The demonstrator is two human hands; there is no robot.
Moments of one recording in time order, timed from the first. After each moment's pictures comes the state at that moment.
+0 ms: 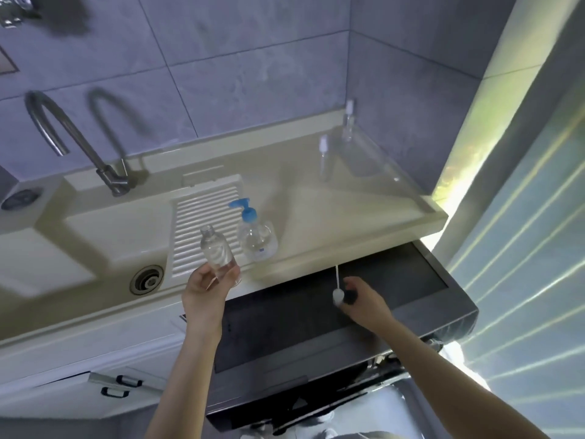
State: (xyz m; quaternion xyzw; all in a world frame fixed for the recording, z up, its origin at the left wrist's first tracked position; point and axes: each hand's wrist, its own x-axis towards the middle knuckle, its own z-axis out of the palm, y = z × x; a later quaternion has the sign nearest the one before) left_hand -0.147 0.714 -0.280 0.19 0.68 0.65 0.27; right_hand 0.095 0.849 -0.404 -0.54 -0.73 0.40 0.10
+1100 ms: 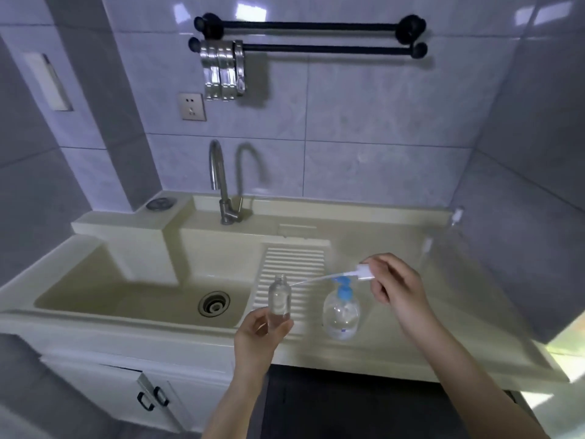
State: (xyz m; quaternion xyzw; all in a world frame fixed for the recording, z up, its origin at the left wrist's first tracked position) left_hand -0.201 0.694 -0.259 0.15 0.67 0.69 0.23; right_hand -0.053 0.854 -0.162 -0.23 -0.68 0.57 0.40
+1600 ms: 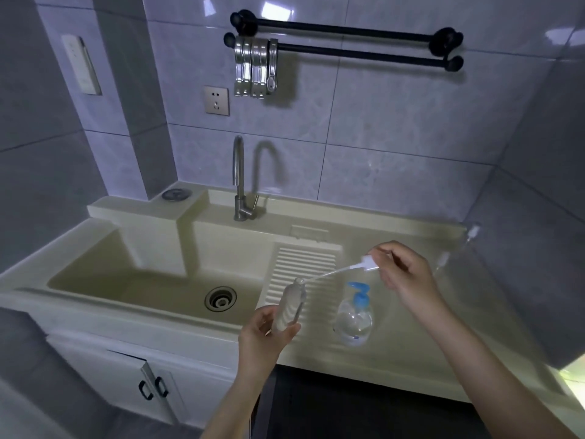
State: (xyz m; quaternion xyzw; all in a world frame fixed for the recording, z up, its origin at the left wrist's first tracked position) left_hand -0.221 0.680 -0.261 0.19 0.67 0.69 0.19; right_hand -0.089 0.859 -0.139 -0.22 -0.76 0.48 0.37
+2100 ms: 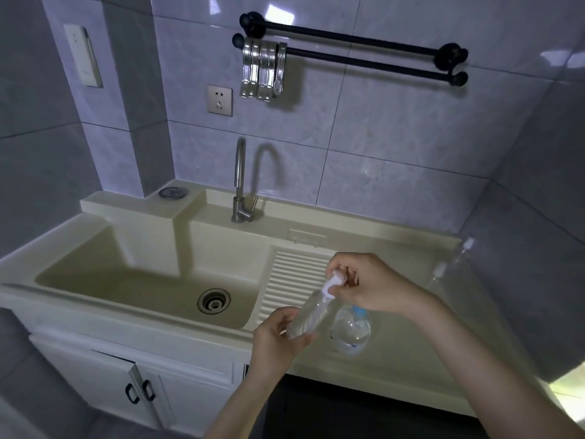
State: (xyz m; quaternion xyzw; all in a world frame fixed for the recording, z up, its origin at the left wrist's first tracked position) left_hand -0.220 0.694 -0.257 0.28 0.67 0.66 0.20; right_hand -0.127 0.838 -0.112 -0.16 -0.94 0.29 0.09
